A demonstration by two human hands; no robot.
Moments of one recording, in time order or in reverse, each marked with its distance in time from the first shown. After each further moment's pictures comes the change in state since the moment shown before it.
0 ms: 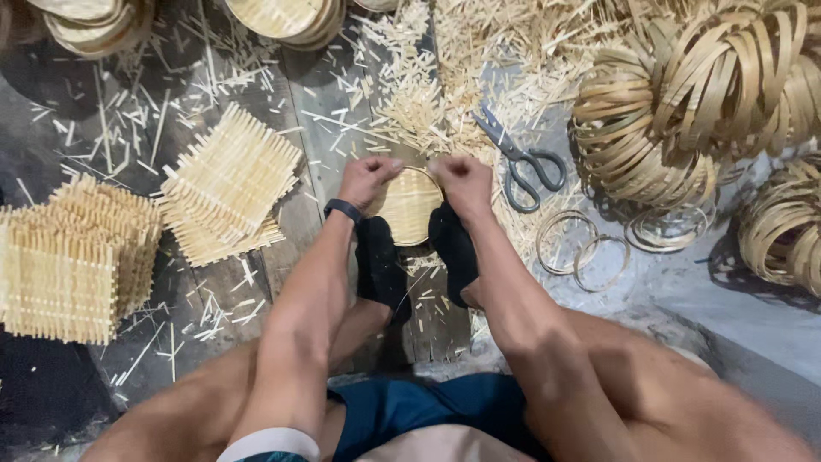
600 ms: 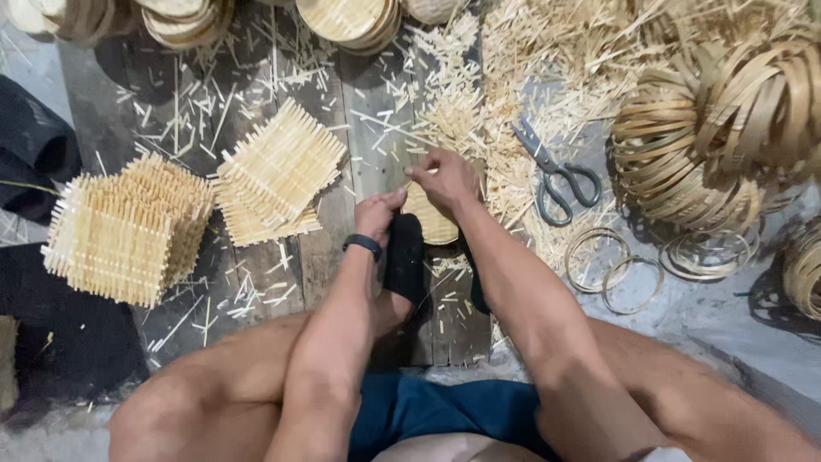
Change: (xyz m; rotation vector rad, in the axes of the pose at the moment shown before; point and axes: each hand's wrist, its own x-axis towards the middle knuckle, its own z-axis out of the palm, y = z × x) left_hand -0.076 -0.026 -0.026 -0.103 0.396 -0.222; right_hand -0.005 -0.051 0.062 -0.547 -0.340 -0.001
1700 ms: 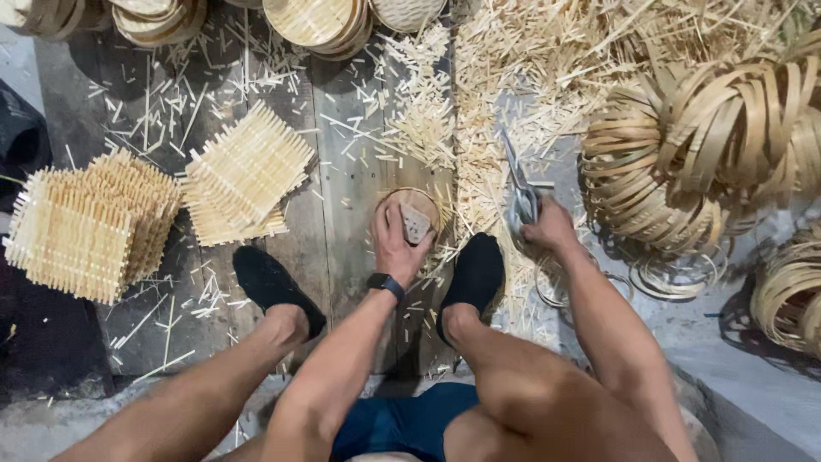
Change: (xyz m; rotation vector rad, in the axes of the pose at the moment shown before) left_hand -0.132 0.034 0.108 0.842 0.192 0.844; right_hand -0.002 0.276 -0.125 -0.266 -0.002 0.076
